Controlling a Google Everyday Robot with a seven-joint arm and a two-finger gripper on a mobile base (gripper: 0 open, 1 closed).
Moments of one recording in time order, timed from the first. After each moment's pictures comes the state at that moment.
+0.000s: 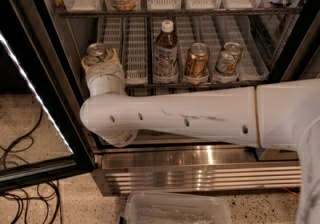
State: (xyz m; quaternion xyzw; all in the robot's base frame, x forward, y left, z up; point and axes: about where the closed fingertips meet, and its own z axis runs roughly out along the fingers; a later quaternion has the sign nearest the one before) arm 0.671 0.154 0.866 -0.16 0.69 0.01 0.70
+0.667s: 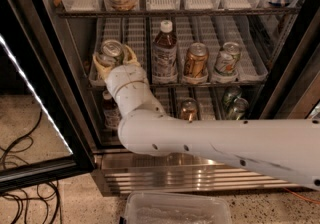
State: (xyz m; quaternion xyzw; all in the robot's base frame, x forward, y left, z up) arm 0.625 0.106 0.904 -0.14 0.64 0.11 0.75
